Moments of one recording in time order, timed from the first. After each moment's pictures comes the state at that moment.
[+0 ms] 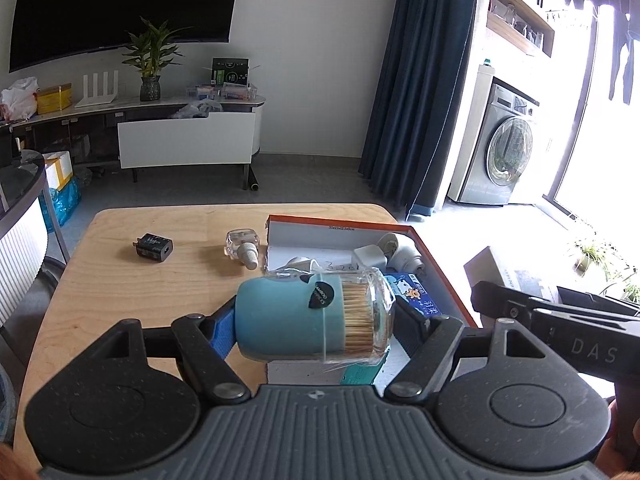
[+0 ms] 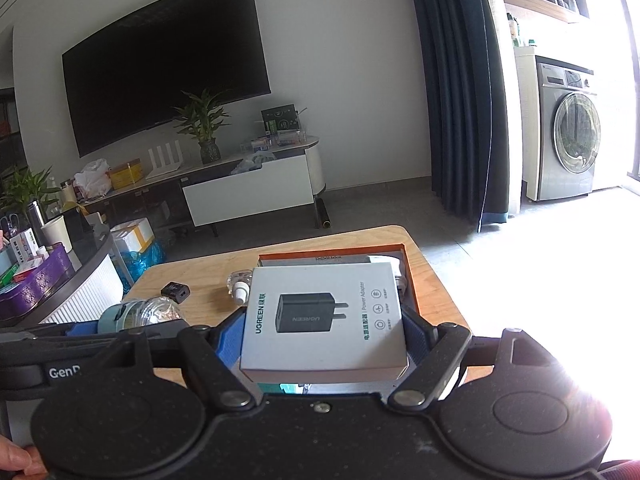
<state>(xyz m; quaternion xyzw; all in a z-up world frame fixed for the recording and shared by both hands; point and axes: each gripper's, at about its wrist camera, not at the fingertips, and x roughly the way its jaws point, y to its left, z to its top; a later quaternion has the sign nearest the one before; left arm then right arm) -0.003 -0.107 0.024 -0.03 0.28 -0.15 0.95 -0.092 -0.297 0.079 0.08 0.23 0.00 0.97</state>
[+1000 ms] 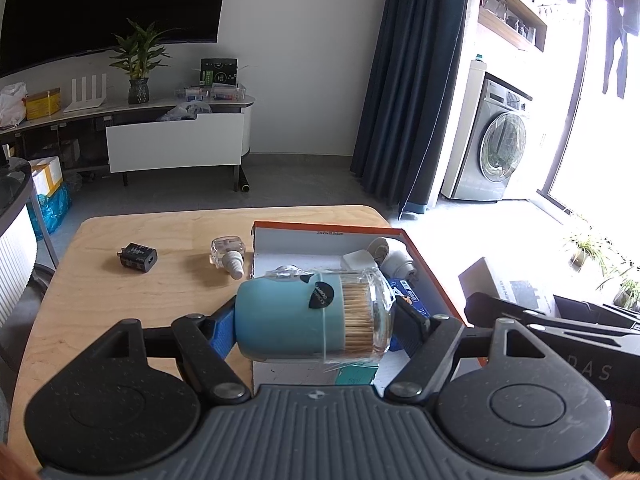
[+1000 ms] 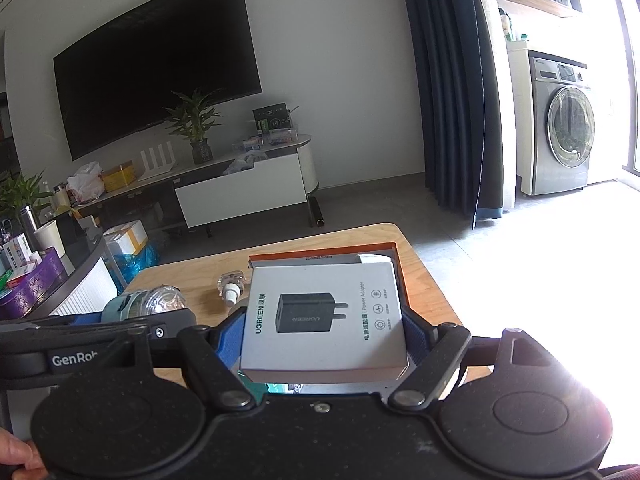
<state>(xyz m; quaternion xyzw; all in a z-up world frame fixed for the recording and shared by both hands) 0.009 -0.120 0.025 -0.02 0.28 -0.17 0.94 -0.083 -0.301 0.077 0.09 0.23 -0.01 0.97</state>
